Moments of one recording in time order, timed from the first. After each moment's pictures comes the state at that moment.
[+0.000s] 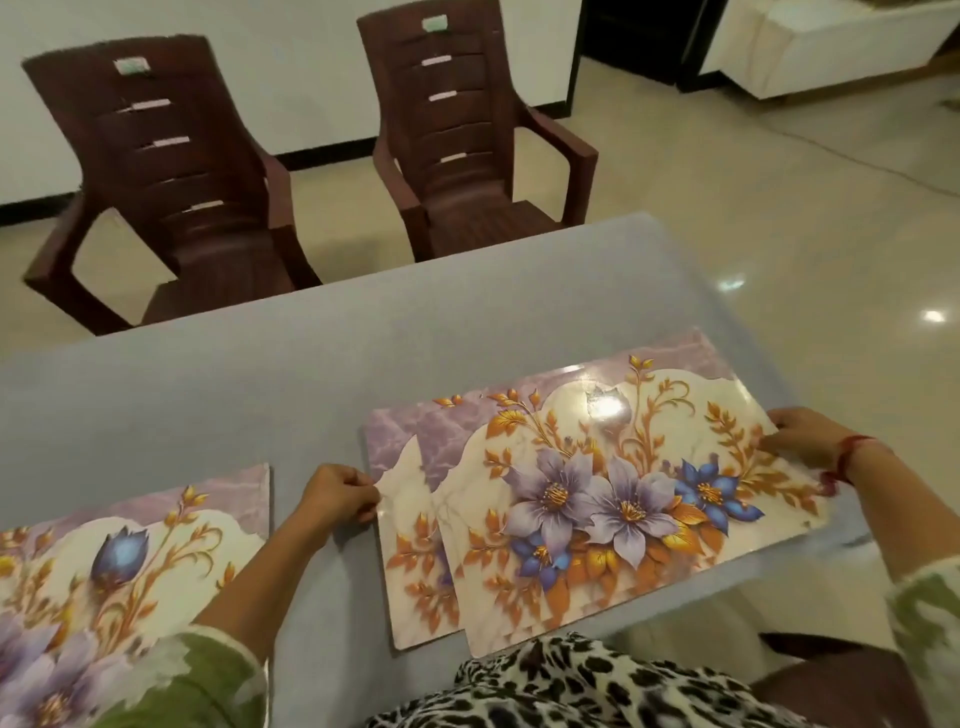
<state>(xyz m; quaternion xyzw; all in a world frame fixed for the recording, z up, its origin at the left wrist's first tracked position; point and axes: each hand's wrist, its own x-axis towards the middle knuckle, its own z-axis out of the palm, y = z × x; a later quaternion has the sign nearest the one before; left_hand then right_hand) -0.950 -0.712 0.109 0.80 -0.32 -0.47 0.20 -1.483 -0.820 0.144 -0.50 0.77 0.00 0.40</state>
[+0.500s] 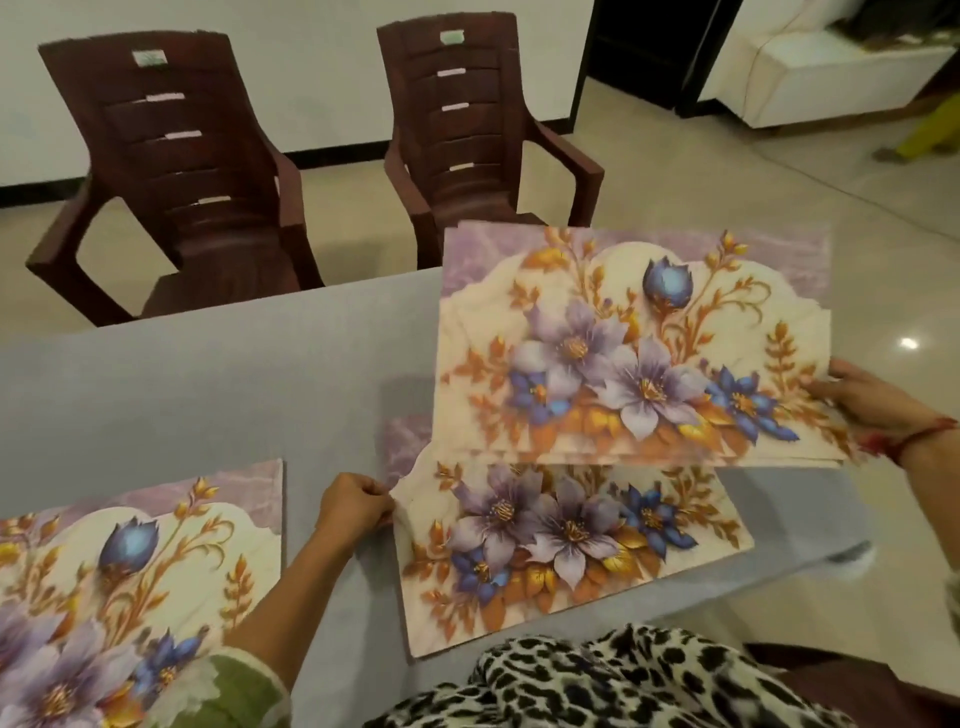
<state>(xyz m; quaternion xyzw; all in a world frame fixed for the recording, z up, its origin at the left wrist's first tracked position) -0.954 -0.696 0.098 0.81 -0.36 -0.42 0.20 -1.500 -0.842 0.197 -0.39 0.69 -0.30 0.53</state>
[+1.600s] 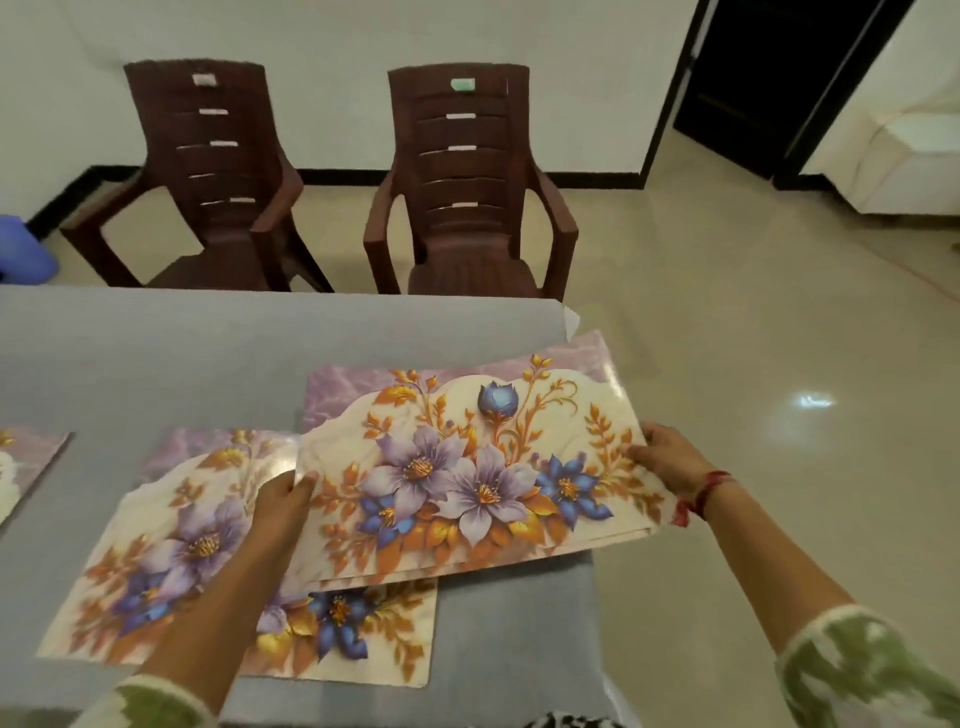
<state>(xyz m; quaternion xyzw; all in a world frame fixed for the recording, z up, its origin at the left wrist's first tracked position) -1.271 -0.796 0.128 0.84 -0.18 -0.29 0.42 -1.639 -1.035 0.133 -0.57 0.58 -0.11 0.57</state>
